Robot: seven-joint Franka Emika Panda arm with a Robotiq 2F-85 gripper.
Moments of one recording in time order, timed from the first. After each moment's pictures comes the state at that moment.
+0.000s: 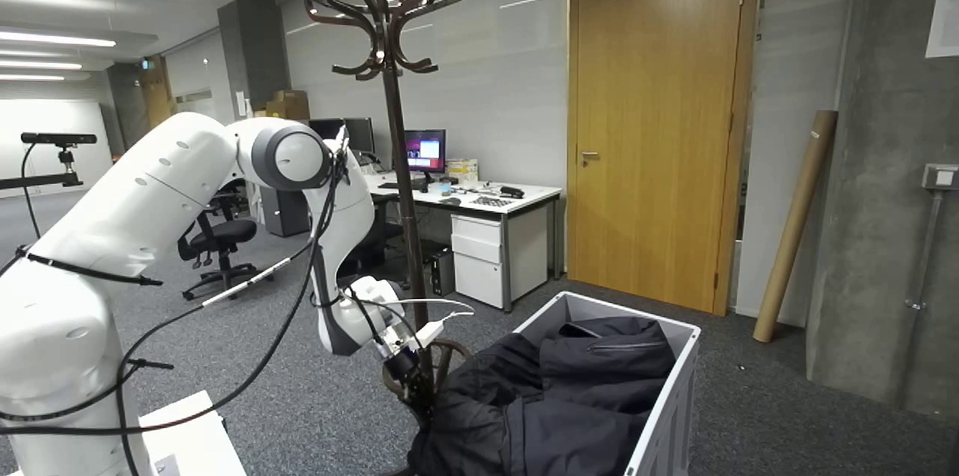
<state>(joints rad) 0.03 0.78 0.07 -2.09 -1.41 2.45 -0.86</state>
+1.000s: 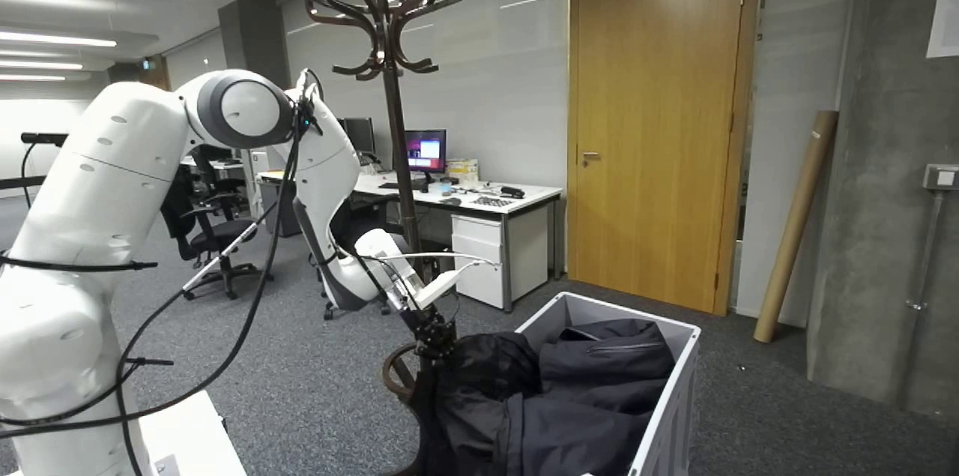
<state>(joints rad) 0.00 0.52 0.05 -2.16 -1.30 2.46 -0.56</state>
